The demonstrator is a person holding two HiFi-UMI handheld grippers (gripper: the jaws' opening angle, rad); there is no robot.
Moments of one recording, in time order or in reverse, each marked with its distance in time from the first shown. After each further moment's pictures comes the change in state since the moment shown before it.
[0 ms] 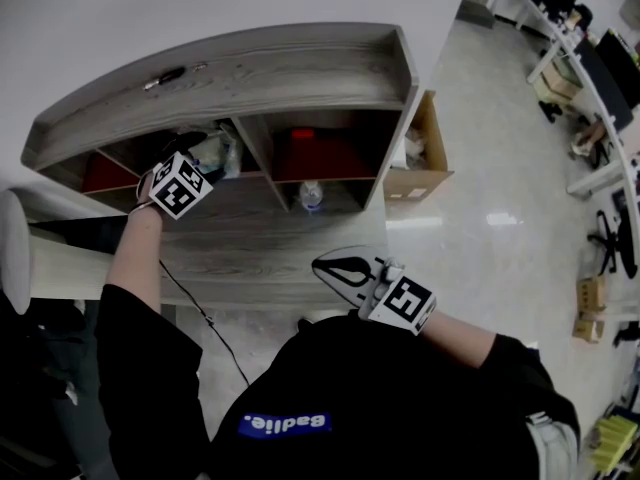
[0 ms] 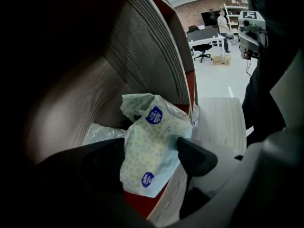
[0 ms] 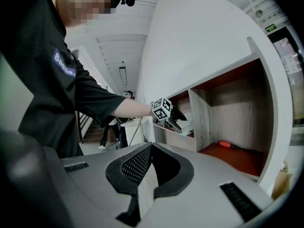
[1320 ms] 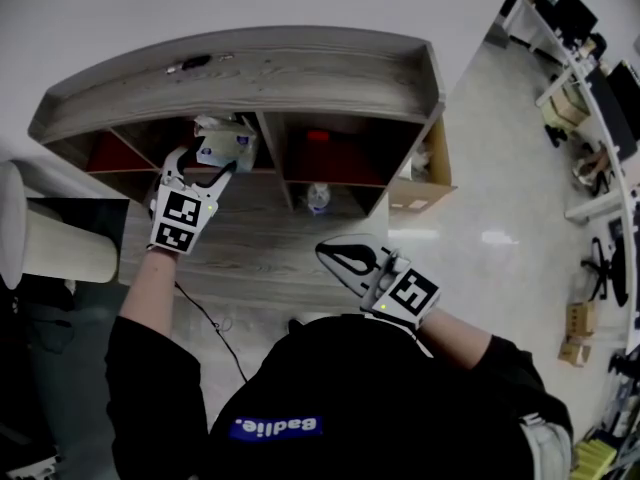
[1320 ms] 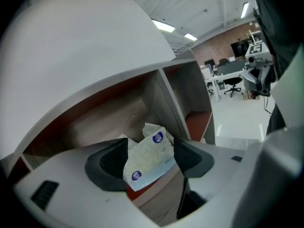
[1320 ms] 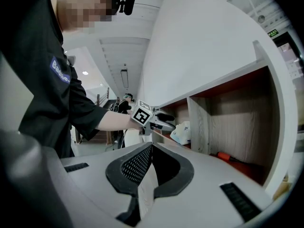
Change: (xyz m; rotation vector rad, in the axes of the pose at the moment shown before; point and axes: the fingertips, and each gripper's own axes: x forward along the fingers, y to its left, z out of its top) left arm -0.090 -0.002 0.034 -0.341 -0.345 0.295; right arm 0.012 -0.019 0.028 -0.039 -0.057 0.000
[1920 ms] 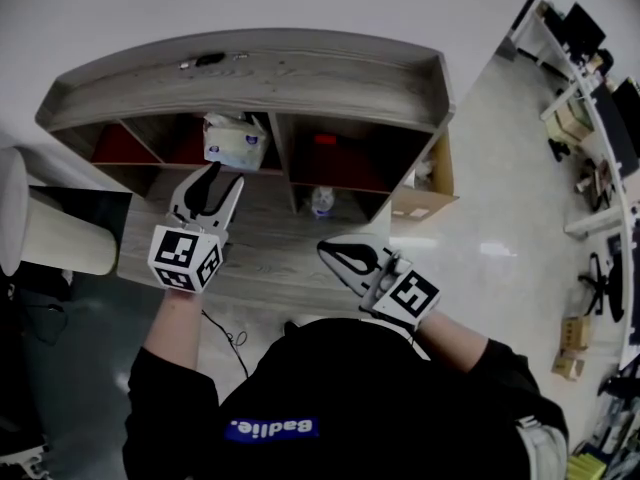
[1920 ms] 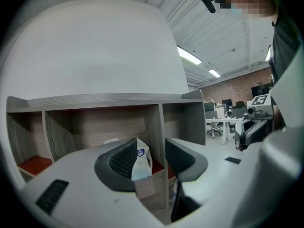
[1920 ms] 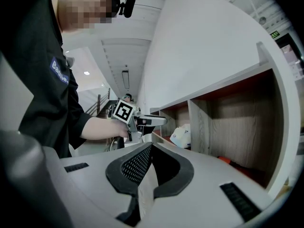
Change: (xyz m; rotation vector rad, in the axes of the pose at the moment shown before) left arm -0.057 -0.029 0.039 -0.411 -0.269 0.043; right arm 0.006 -0.004 0.008 -0.012 -0.019 0.005
